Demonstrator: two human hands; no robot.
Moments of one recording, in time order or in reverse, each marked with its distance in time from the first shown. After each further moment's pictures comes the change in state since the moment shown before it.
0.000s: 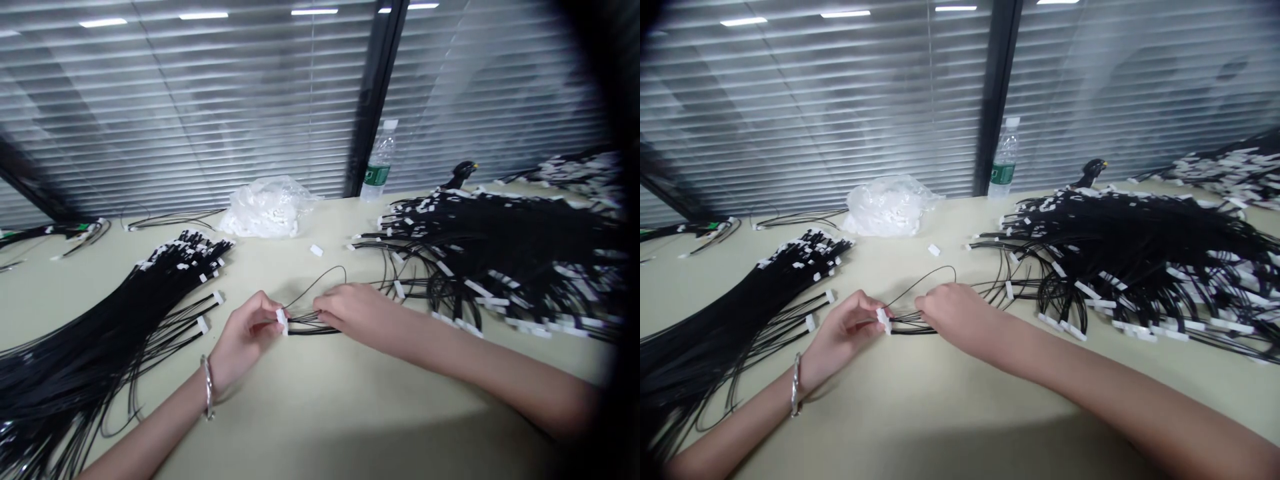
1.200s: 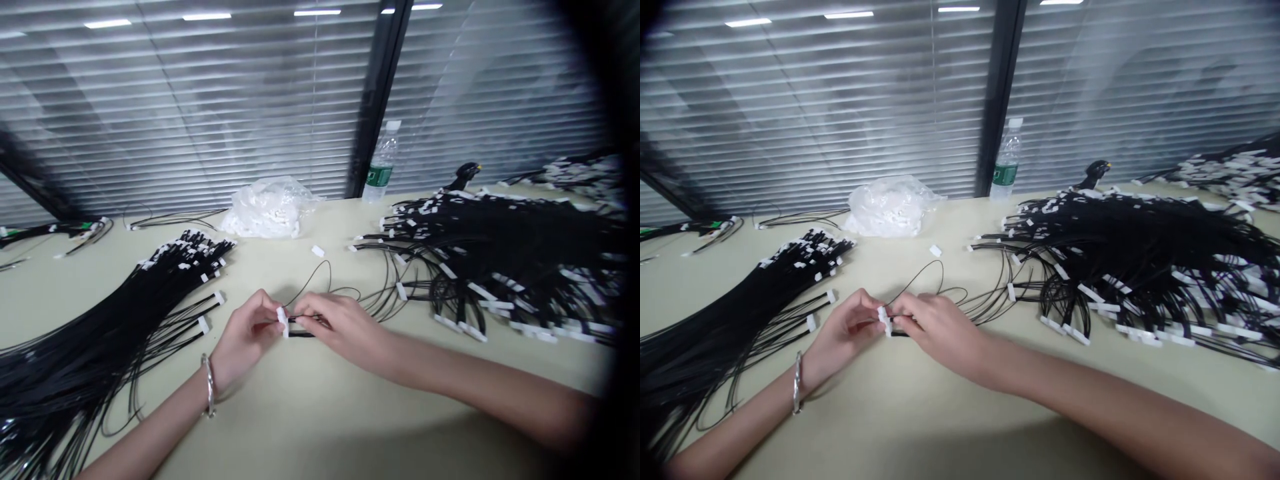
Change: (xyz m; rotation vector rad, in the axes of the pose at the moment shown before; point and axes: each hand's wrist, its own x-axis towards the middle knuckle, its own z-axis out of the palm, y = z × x) left_hand 0.002 -0.001 0.001 0.015 0.011 -0.027; right_hand 0.004 -0.027 0.023 0.480 0.188 0.054
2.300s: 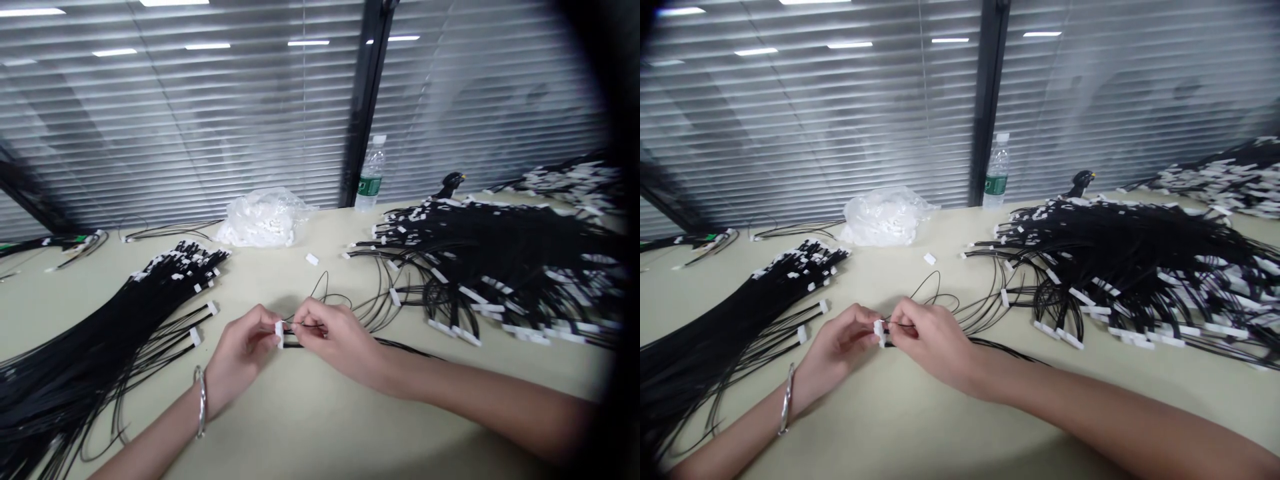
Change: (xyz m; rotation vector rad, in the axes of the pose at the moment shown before) left_hand -0.004 -0.007 0.003 0.085 -0.044 0.101; right_hand -0.007 0.005 0.014 0.175 0.113 0.157
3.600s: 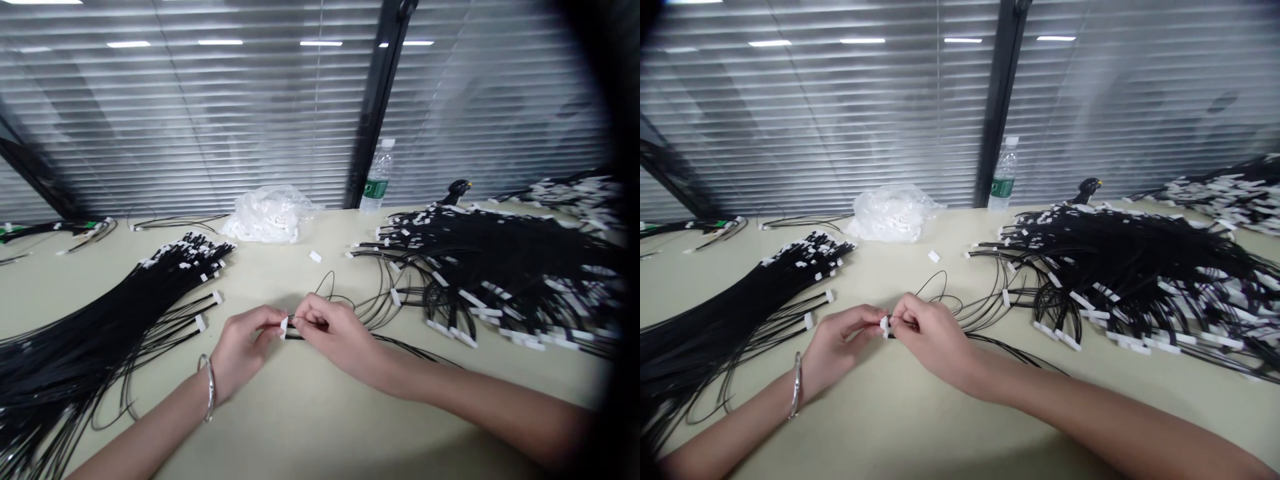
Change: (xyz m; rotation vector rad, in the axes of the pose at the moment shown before) left_hand -0.007 -0.001 0.002 0.274 0.127 0.121; right_hand -0.004 -0.009 0.002 0.108 -0.017 0.018
